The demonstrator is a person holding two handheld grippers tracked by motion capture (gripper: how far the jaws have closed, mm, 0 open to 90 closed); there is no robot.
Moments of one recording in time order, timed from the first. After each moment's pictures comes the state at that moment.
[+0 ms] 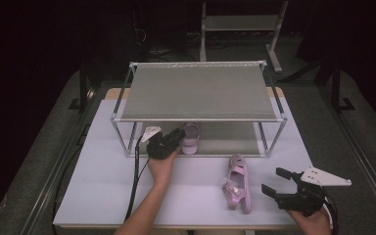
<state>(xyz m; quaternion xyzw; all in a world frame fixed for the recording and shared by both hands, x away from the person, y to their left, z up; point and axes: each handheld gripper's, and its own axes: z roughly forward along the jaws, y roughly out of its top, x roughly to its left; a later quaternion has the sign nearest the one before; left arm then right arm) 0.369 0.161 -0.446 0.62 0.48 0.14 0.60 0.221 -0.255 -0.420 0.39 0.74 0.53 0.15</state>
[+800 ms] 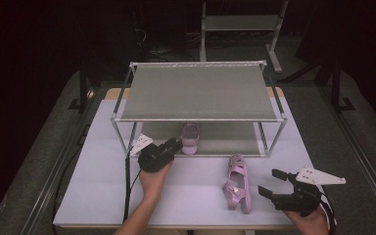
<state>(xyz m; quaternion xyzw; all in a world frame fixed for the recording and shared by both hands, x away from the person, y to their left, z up) 0.326 0.178 -0.430 0.64 0.44 0.12 0.62 0.222 -0.247 -0.419 0.38 0.75 0.52 0.13</state>
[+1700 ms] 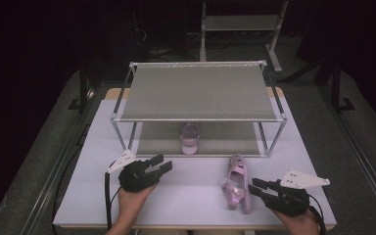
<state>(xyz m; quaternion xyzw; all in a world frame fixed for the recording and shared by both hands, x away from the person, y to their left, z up) 0.268 0.222 -0.414 0.69 0.39 0.09 0.60 0.213 -0.210 -0.406 0.34 0.79 0.49 0.12</state>
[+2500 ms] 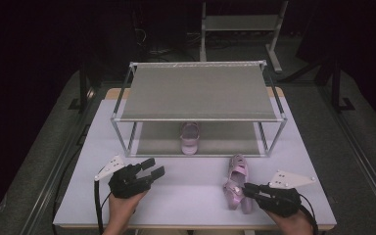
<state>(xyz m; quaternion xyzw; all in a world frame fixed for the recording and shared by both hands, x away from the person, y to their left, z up) 0.259 0.240 -0.418 0.68 0.39 0.09 0.62 0.216 -0.196 -0.412 0.33 0.81 0.47 0.11</state>
